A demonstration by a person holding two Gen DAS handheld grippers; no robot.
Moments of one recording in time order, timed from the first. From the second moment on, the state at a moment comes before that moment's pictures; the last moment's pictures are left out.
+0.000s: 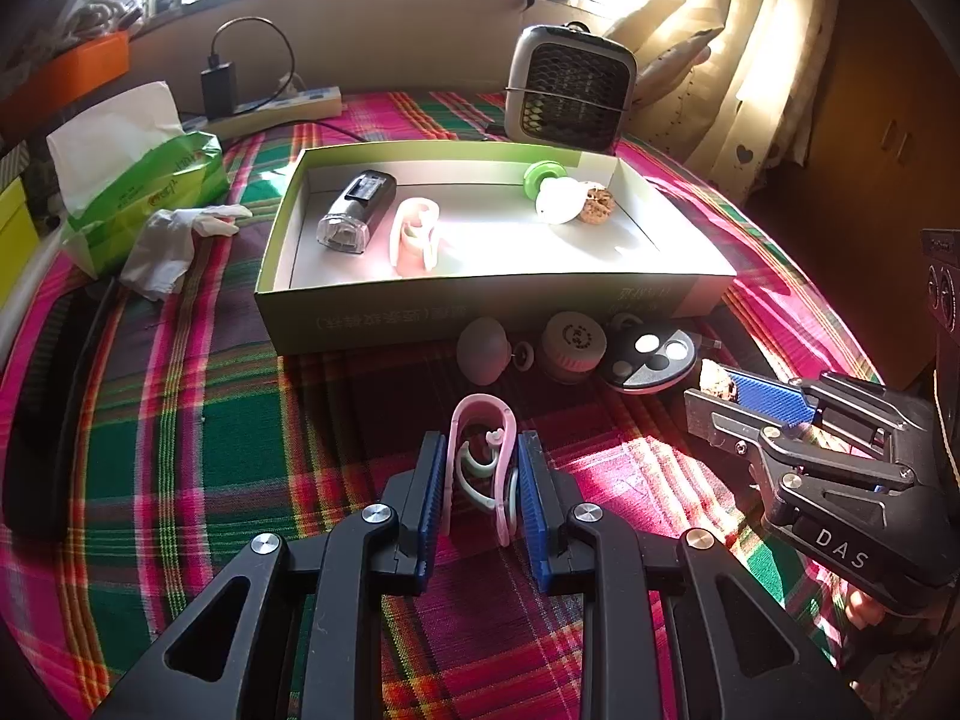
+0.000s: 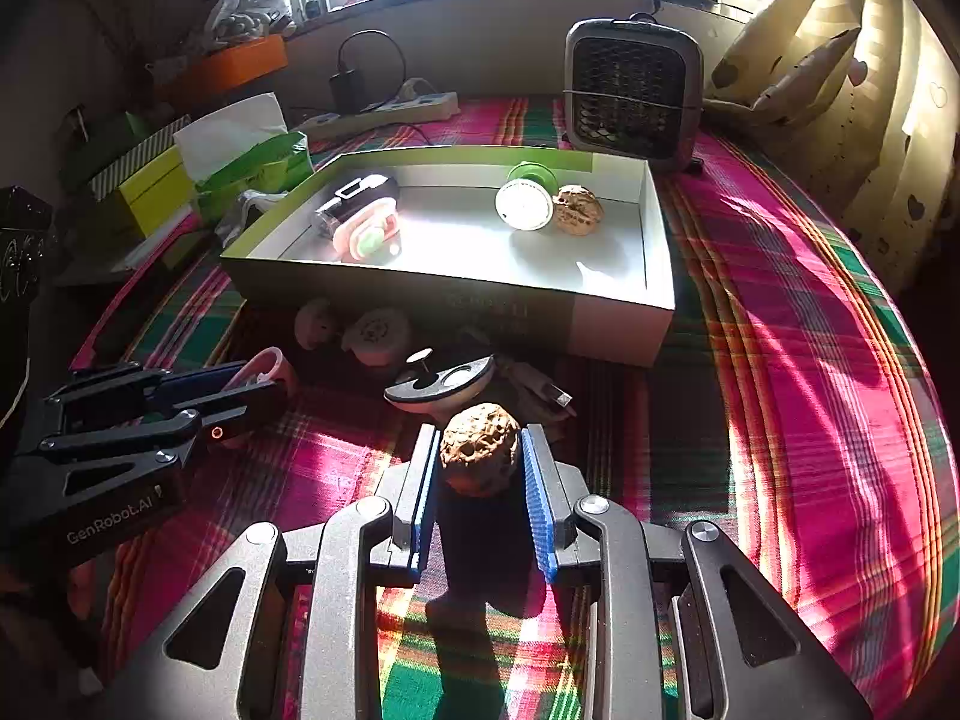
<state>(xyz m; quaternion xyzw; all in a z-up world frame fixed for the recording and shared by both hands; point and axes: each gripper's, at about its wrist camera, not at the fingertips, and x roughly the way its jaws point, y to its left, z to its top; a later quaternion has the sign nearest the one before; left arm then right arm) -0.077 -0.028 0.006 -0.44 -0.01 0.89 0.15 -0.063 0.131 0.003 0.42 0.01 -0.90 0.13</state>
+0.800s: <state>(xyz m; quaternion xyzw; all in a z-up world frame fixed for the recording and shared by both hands) -0.070 -0.021 0.035 -0.41 0.01 0.90 0.16 -0.056 0.136 0.023 0.39 0.00 -0.91 0.14</state>
